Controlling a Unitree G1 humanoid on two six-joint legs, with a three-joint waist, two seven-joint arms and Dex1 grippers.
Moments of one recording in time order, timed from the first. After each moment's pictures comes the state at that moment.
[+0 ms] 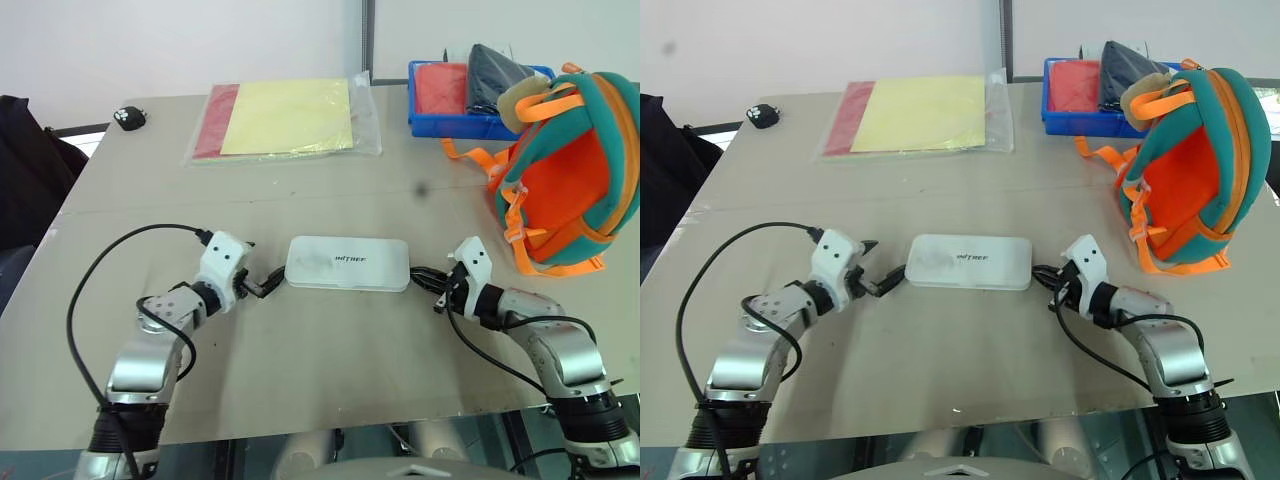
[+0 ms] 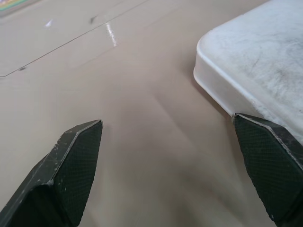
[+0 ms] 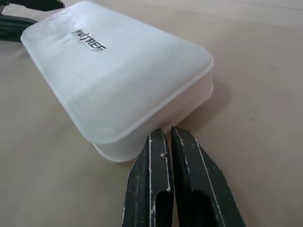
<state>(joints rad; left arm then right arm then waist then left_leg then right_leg) -0.07 0.59 0.13 -0.15 -0.24 0.38 -0.67 -0.15 -0.41 0.07 -0.25 0.32 0.55 0.71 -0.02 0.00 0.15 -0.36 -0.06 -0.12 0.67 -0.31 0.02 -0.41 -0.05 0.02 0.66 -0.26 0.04</state>
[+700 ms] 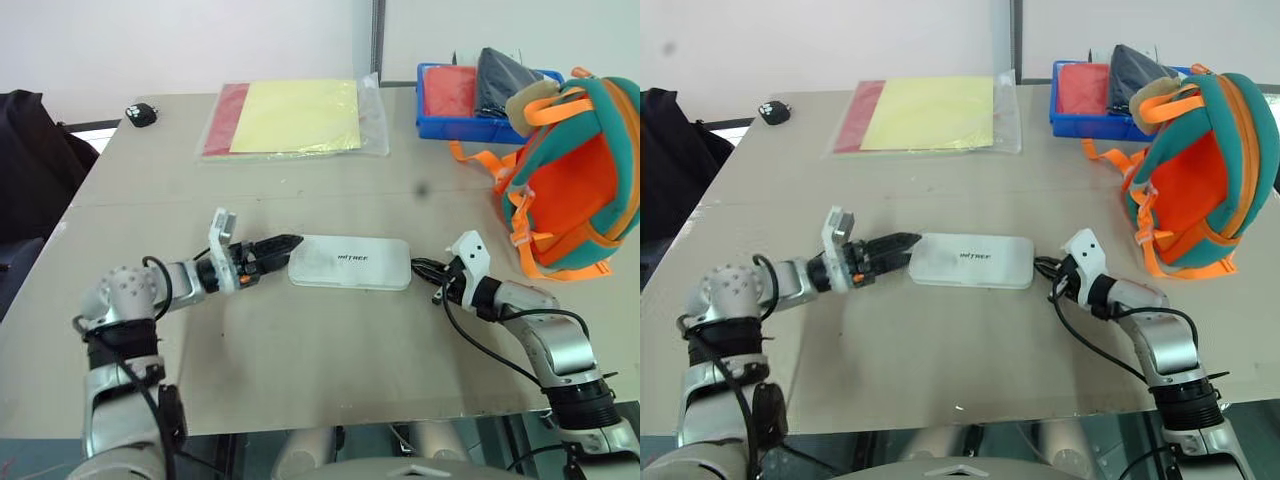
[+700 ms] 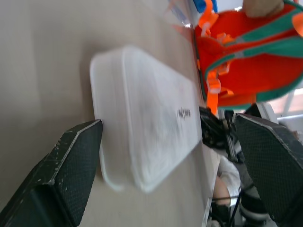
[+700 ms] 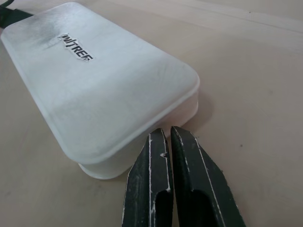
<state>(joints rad) -0.54 0.55 0.38 0.33 -0.95 1.41 -0.63 -0.20 -0.41 0.10 -0.15 0.27 0.43 0.71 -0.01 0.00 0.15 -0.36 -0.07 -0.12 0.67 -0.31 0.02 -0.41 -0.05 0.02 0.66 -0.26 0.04</state>
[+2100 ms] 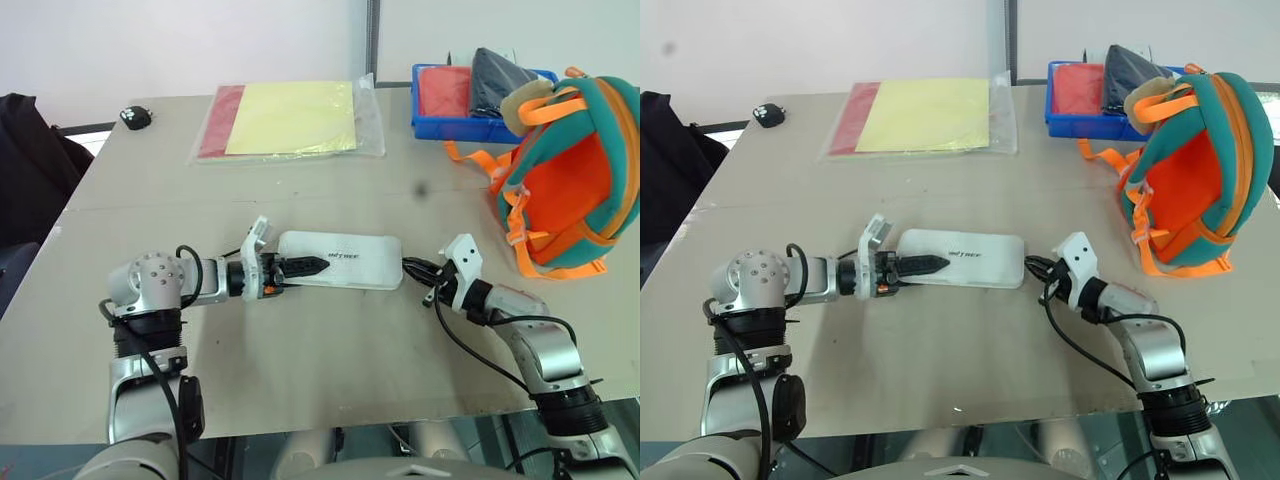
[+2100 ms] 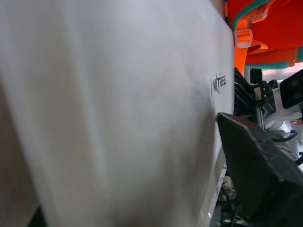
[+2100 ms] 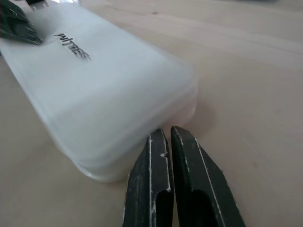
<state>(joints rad) -0.55 0.49 0.33 0.22 -0.95 1.60 -0.56 -0.17 -0.35 0.12 -0.15 0.25 0.37 0.70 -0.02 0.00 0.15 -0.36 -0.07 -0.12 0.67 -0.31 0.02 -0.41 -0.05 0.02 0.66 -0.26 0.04</state>
